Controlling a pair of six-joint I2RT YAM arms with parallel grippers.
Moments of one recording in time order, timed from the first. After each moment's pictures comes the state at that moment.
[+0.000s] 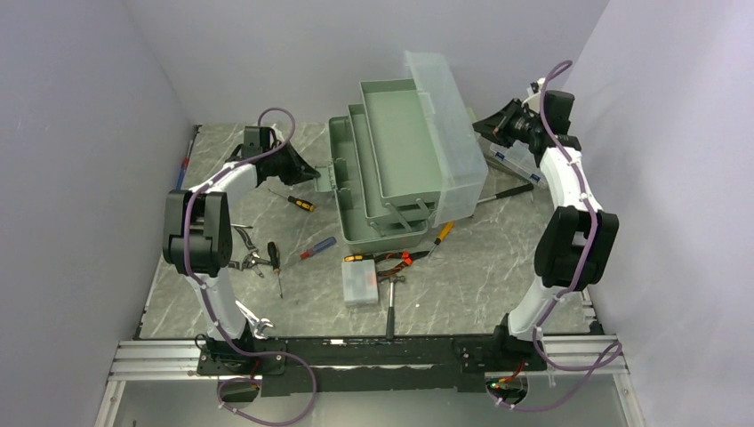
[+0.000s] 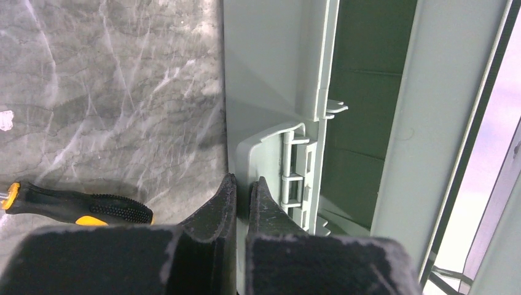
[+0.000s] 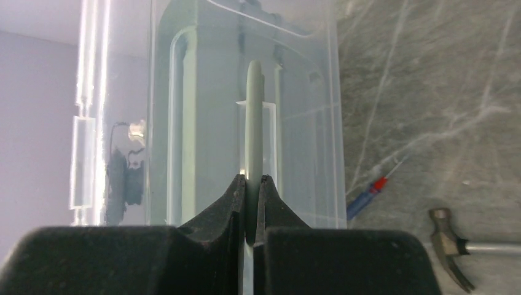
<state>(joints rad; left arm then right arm) -0.07 1.91 1.33 -0.16 0.55 -0.69 -0.16 1.78 1.56 -0.24 -0.76 0.71</state>
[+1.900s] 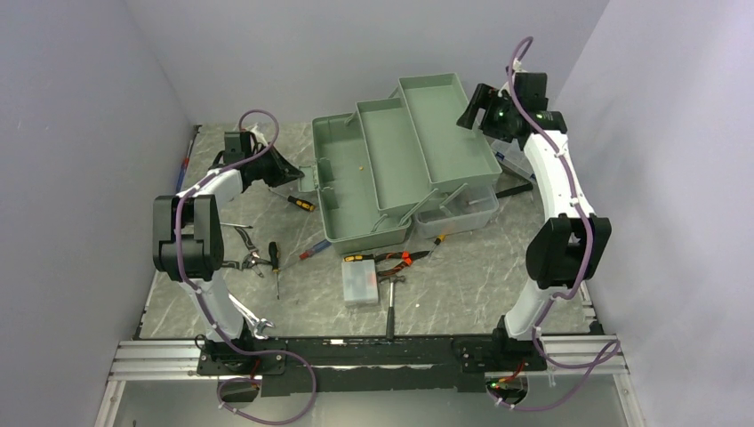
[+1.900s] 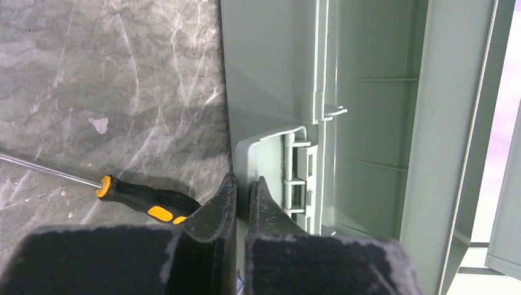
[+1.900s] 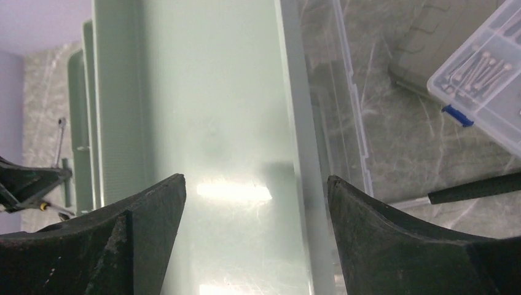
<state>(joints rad) 0.02 1.86 1.25 -0.09 0.58 -0.62 -0.01 1.78 1.81 -0.62 -0.27 0.35</state>
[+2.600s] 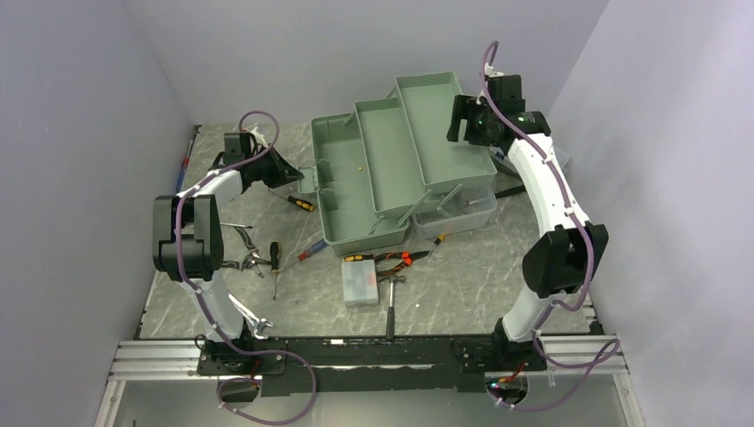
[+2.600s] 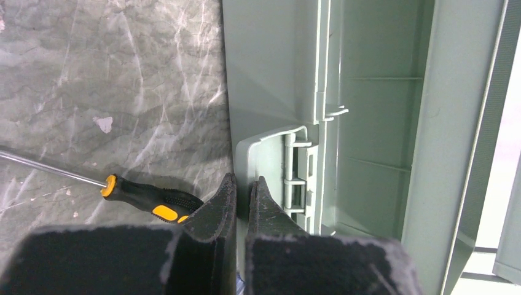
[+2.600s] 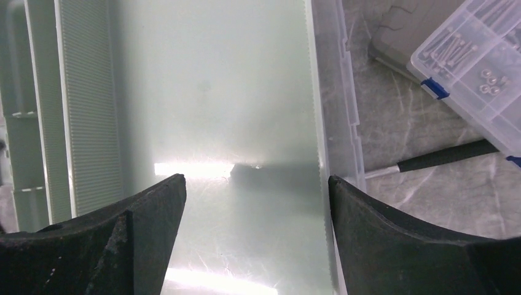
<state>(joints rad) 0.03 1.86 1.24 -0.09 0.58 -0.61 0.13 1.72 1.78 -0.73 -0.08 0.24</state>
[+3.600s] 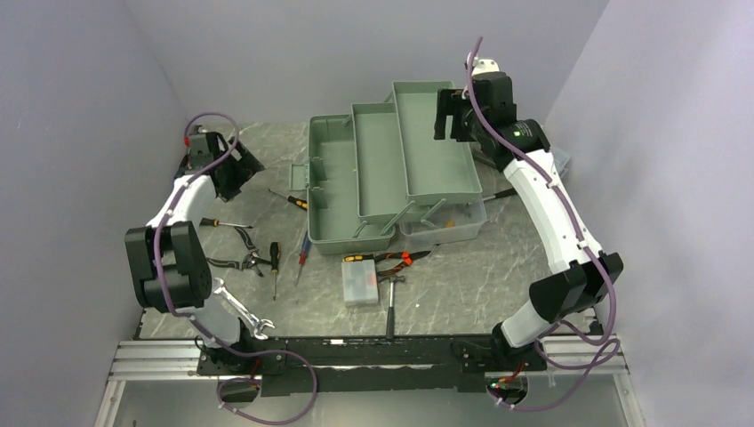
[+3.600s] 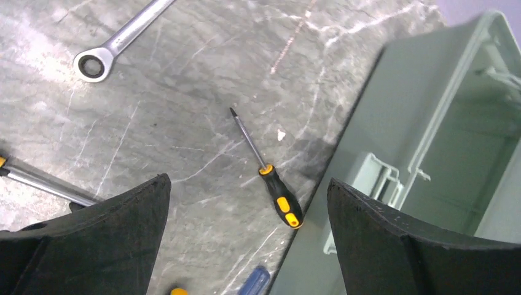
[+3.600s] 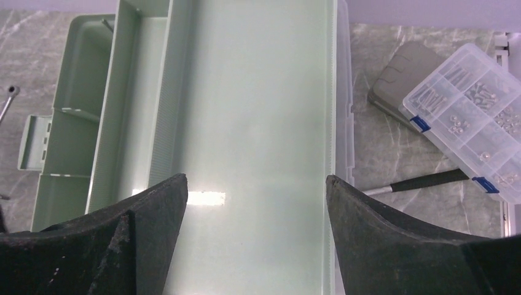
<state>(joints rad) 0.15 1.62 1.17 -0.27 0.16 -0.62 0.33 1.58 1.81 -0.74 0.15 0.20</state>
